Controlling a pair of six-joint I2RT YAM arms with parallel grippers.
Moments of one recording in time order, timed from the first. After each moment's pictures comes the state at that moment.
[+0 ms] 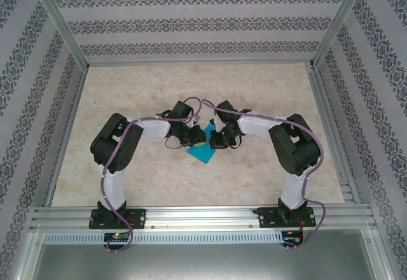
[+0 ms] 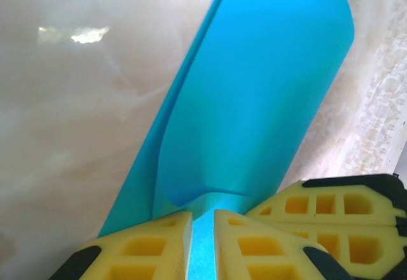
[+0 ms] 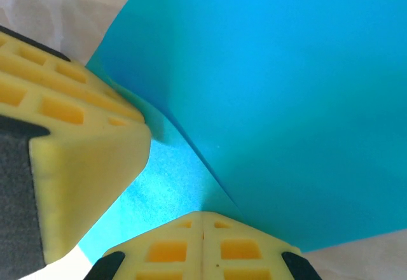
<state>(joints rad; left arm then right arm) -0.55 1.98 1.12 -0.21 0.58 -0.77 0.55 1.89 1.11 -0.55 -0.41 0.34</state>
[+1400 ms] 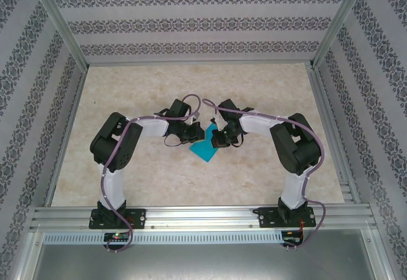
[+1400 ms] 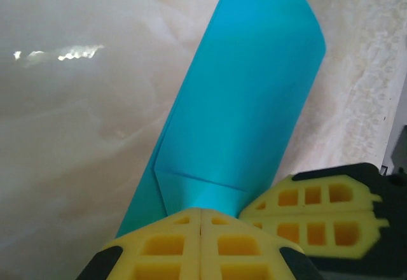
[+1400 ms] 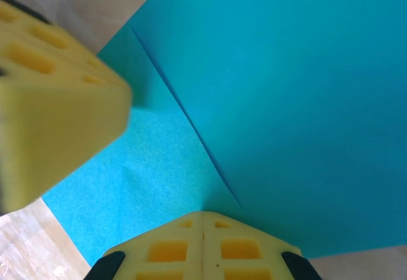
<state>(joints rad) -0.53 1.99 1.12 -0.14 0.64 -0.72 0.53 1.89 1.12 -0.56 -0.41 0.24</state>
